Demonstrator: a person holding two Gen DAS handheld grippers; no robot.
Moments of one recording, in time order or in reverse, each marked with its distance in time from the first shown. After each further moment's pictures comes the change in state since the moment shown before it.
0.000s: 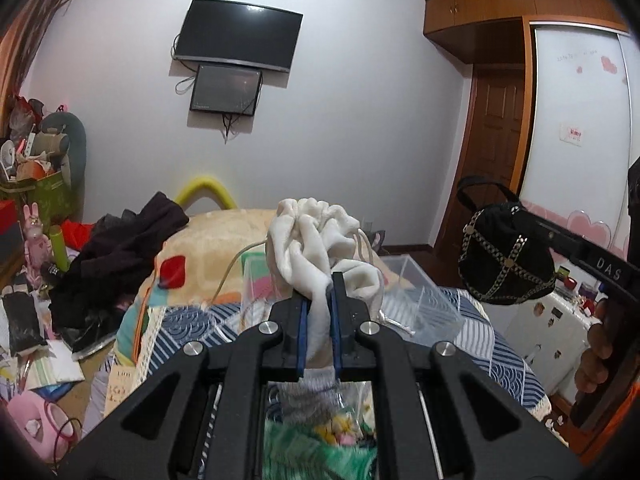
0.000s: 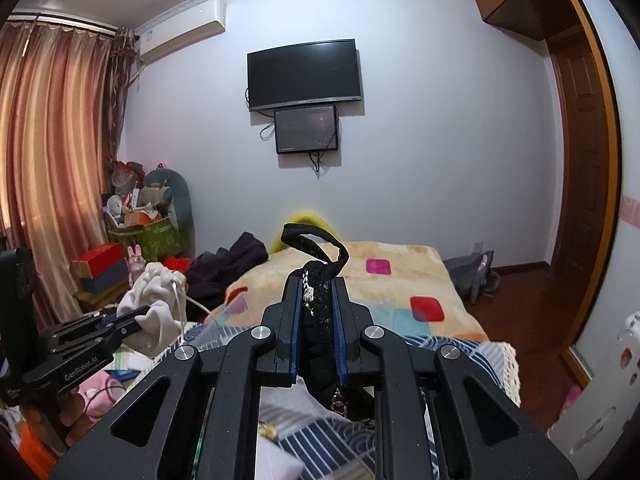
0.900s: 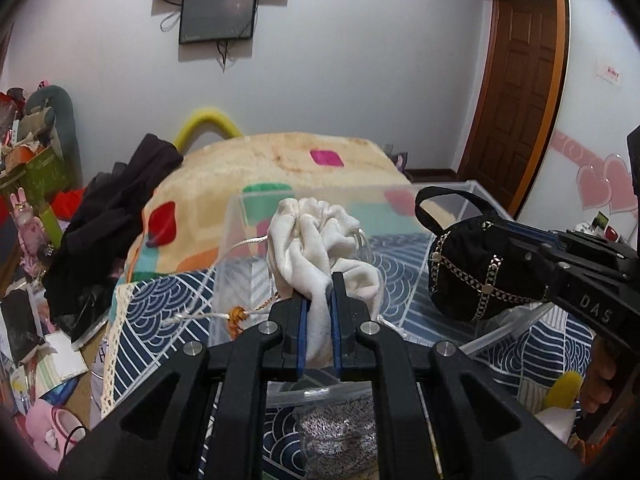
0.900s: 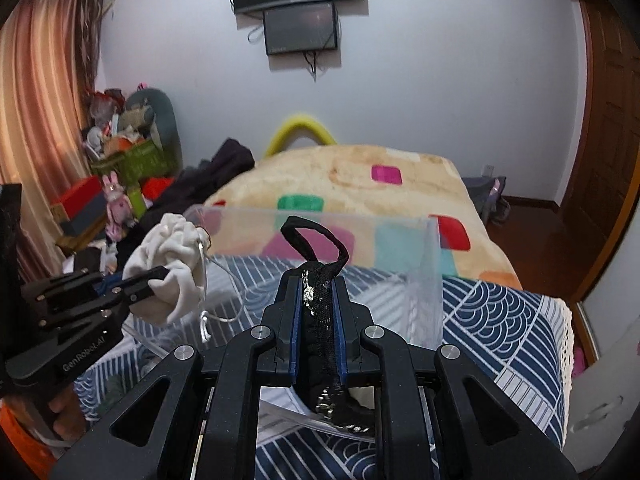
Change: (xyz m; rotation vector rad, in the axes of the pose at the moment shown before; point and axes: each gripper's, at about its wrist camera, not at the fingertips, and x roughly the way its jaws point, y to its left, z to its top) left arm 0.133 0.007 -0.028 0.062 0.319 0.062; right arm 0.108 -0.009 -0.046 -0.002 0.346 0.002
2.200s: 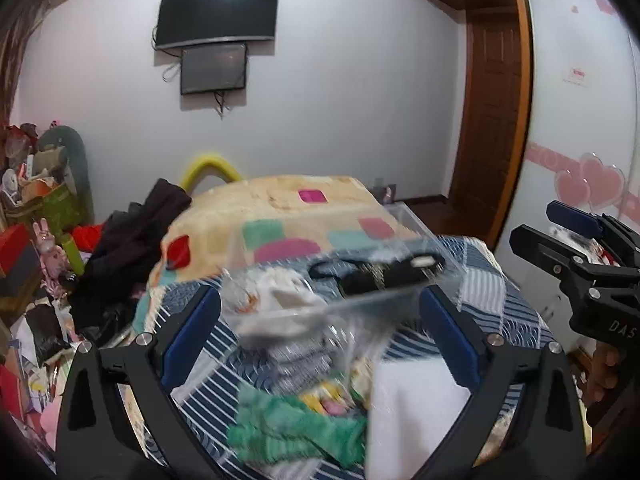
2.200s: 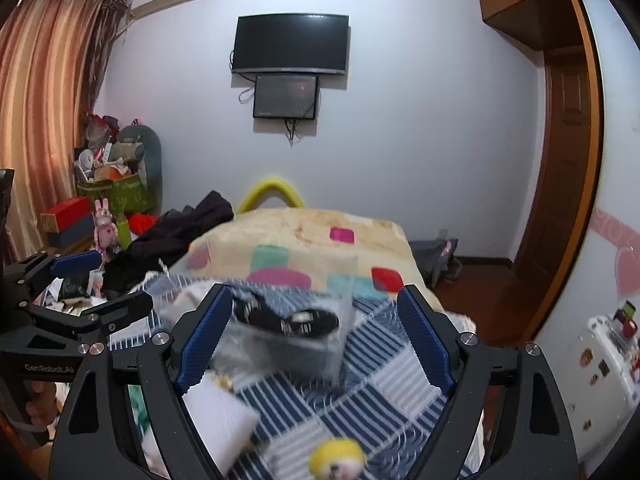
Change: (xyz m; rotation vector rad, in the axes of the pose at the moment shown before) left arm -0.126 -0.055 -0.032 0.061 -0.151 0.009; right arm -0.118 0.009 -0.011 -0.062 -0.231 -0.151
